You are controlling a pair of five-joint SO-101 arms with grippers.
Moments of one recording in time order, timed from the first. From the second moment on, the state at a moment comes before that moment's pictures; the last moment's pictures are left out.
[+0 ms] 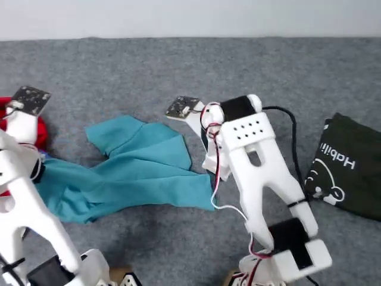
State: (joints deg) left arm -38.2 -18.9 10.2 99.3 -40.0; right arm -22.5 -3.4 2.6 100.7 36.0
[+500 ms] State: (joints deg) left arm -42.8 -18.9 10.5 99.3 -38.5; right arm -31.7 -0.1 14.1 89.1 35.9
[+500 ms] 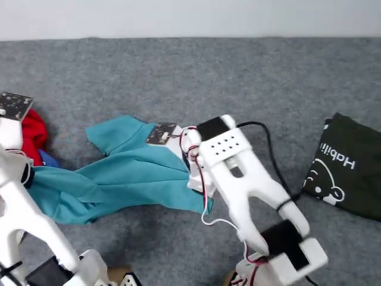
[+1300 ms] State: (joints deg) left arm -42.8 -18.9 13.2 99.2 -38.5; right arm -35.3 21.5 -2.0 90.6 33.2
